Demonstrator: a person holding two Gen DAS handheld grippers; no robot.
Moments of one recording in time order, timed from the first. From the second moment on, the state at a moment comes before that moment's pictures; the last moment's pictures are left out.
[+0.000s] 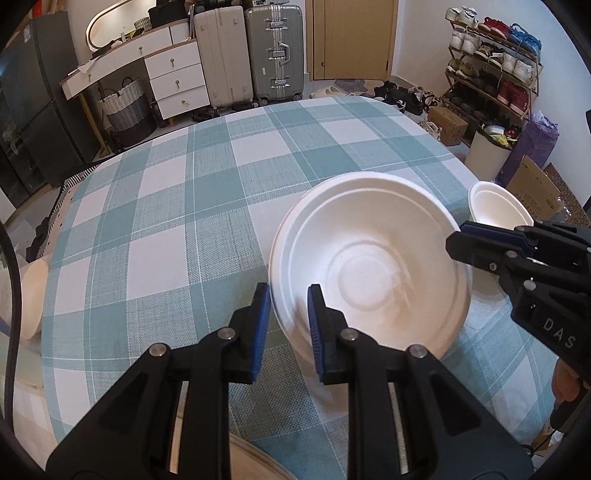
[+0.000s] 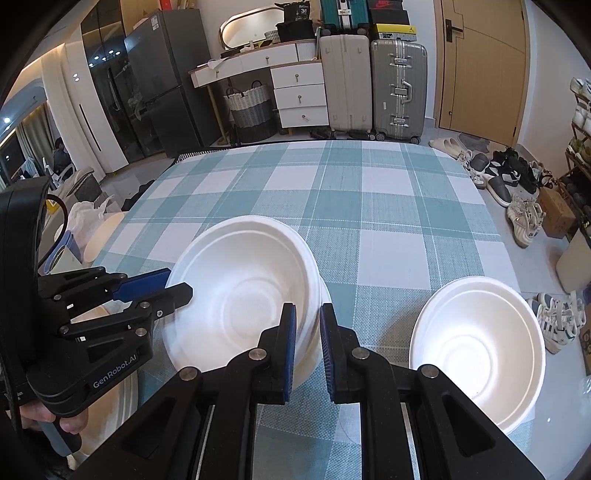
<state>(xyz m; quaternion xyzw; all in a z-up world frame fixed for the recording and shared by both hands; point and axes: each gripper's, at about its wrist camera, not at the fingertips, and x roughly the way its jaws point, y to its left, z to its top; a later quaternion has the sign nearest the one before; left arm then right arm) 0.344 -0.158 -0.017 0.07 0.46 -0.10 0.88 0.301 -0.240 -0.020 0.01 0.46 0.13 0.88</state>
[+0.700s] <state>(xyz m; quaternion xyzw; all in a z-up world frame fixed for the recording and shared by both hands) 0.348 -0.161 -0.036 0.07 0.48 -0.11 0.87 0.304 -0.236 -0.028 0.00 0.47 0.13 0.88</state>
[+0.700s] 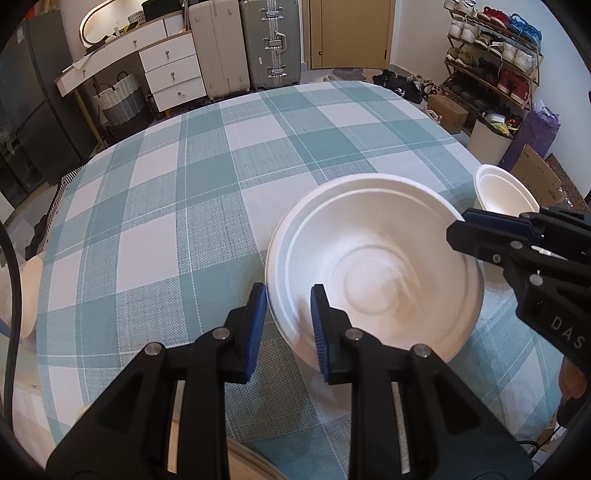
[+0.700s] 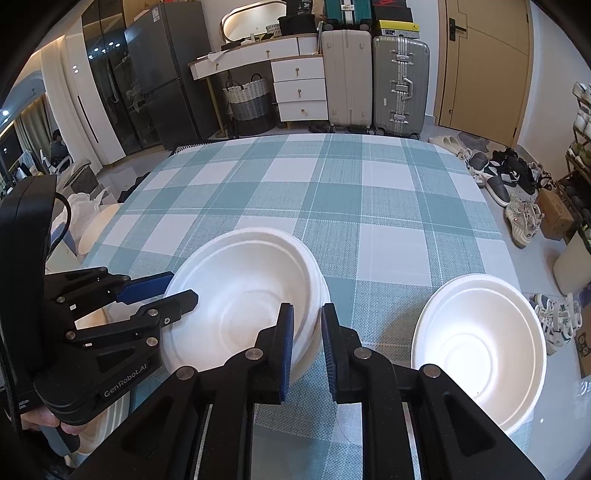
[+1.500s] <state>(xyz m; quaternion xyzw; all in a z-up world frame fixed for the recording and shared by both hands) 0.334 -0.135 0.006 -0.01 0.45 -0.13 0.89 0.288 -0.261 -0.001 0.02 0.42 0.13 0.90</state>
